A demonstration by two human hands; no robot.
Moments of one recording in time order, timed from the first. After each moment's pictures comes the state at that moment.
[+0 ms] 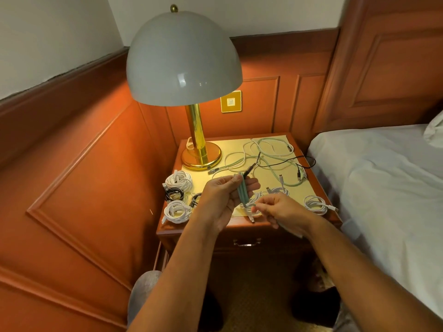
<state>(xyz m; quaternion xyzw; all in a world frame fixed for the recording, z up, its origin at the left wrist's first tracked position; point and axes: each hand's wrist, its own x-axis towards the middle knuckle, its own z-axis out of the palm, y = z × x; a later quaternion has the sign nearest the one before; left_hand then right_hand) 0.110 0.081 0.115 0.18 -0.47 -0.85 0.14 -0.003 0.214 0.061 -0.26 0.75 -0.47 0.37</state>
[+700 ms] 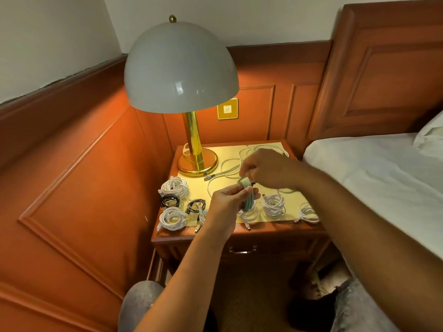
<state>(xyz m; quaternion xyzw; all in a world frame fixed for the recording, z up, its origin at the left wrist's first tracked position) 0.090 0.091 0.096 0.20 -0.56 -0.79 0.16 -0.005 0.178 0.192 -0.46 0.85 -0.22 0.16</state>
